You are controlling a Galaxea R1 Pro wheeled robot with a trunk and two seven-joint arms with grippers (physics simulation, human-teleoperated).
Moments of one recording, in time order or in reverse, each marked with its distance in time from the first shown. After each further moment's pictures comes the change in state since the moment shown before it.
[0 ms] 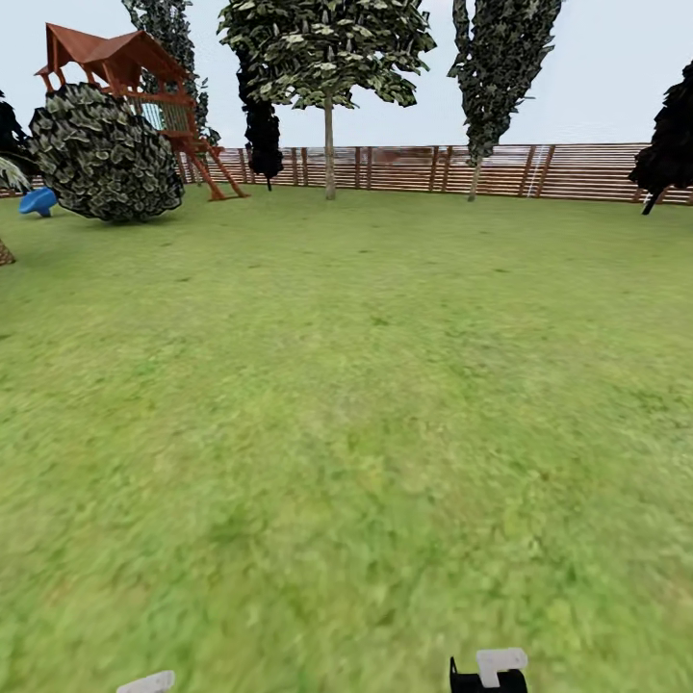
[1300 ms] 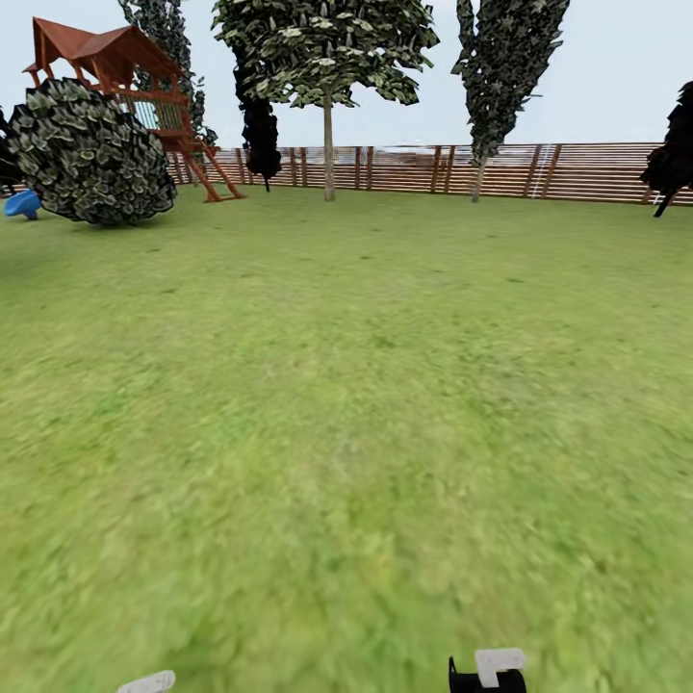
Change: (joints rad) left arm 0.000 0.000 0.000 0.000 0.000 0.000 0.000; right arm 0.000 0.002 0.000 0.000 -0.001 0.000 0.000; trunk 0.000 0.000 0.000
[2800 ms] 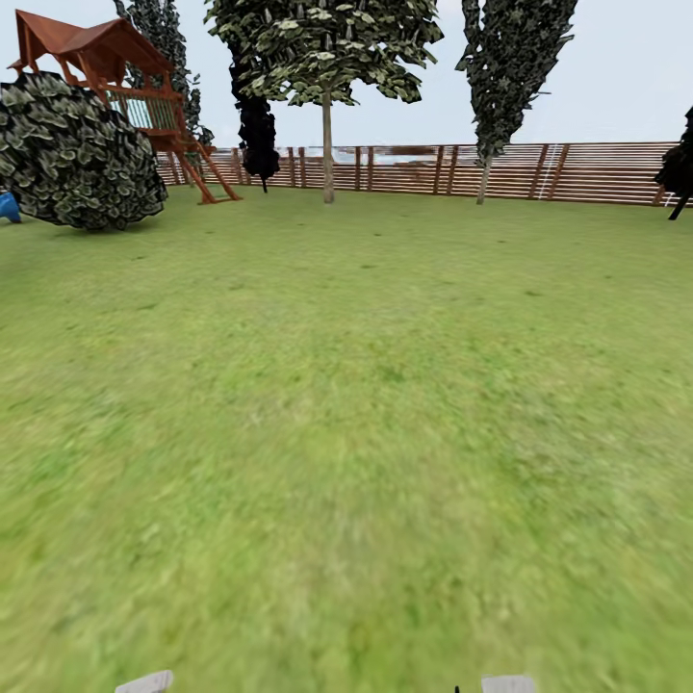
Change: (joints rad) left arm 0.000 0.005 0.000 -0.001 0.001 -0.001 0.000; right arm 0.049 -0.003 -0.002 0.003 0.000 0.006 -0.001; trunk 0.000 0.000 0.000
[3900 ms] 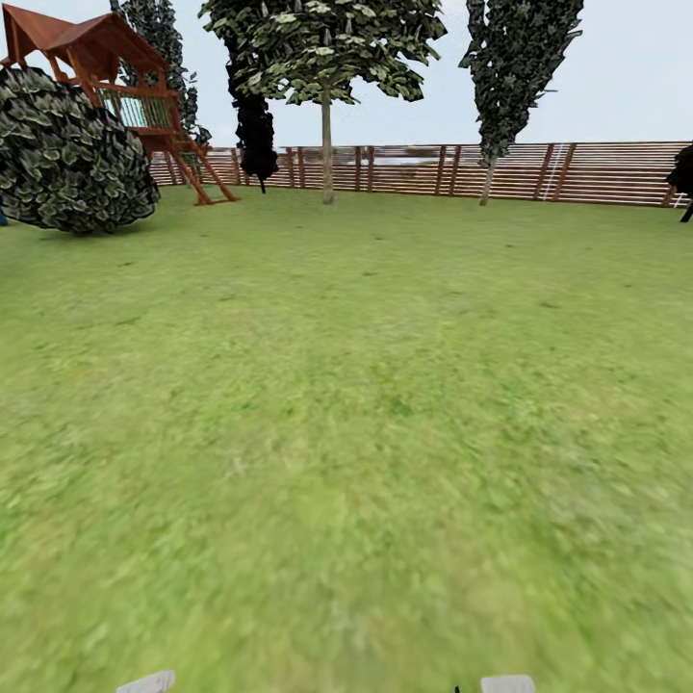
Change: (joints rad) left arm 0.000 -0.005 0.000 0.001 -0.001 0.001 0.000; right arm 0.000 0.000 0.000 0.000 0.000 0.000 0.000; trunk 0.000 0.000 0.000
